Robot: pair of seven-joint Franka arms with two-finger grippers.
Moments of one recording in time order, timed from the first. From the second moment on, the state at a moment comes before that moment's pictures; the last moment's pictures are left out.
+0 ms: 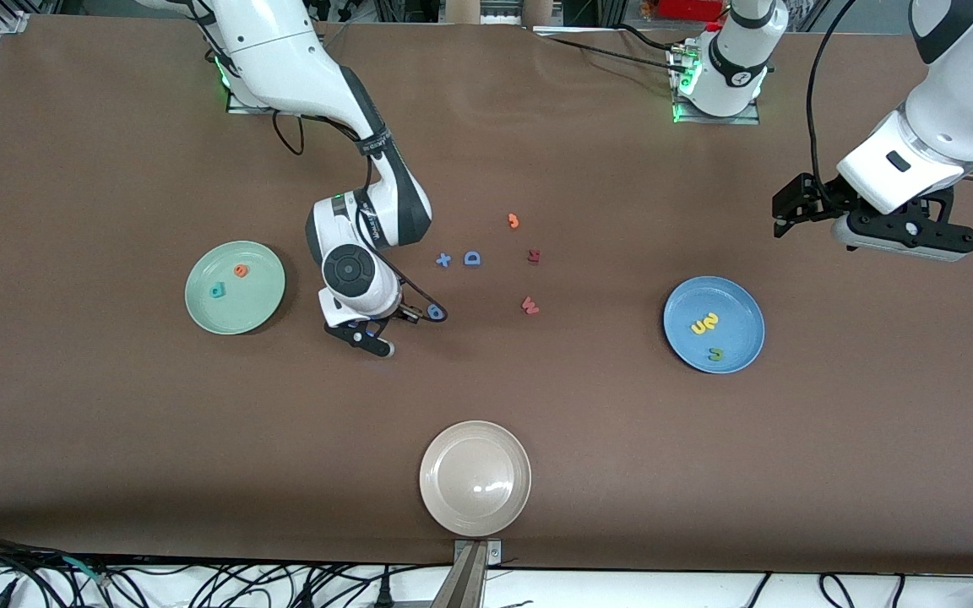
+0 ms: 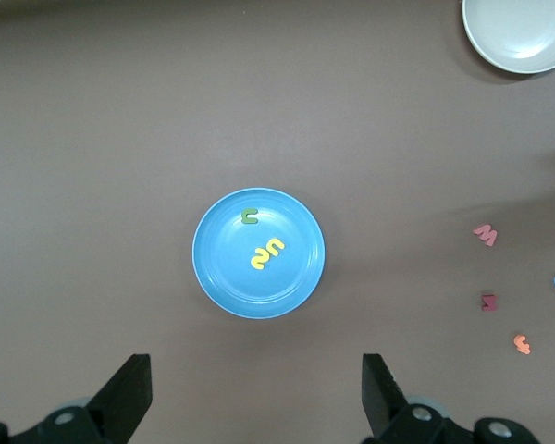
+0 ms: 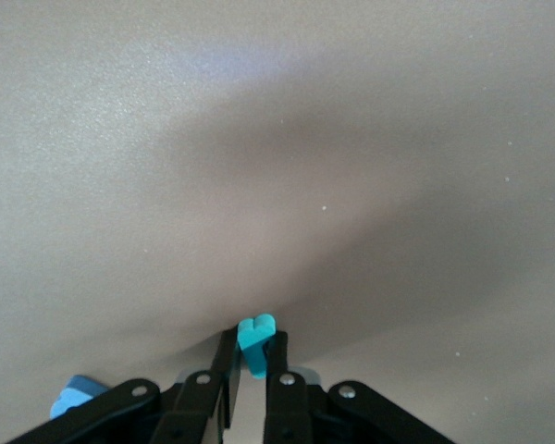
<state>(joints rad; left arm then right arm) -0.02 0.02 -0.15 -1.67 -0.01 1.73 0.00 0.81 0.76 -0.32 -1.63 0.34 2.22 0.73</state>
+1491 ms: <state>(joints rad) -0.02 0.02 -0.15 -1.67 -0.01 1.73 -0.01 0.79 0.65 -0.75 -1.86 0.35 1.94 -0.03</state>
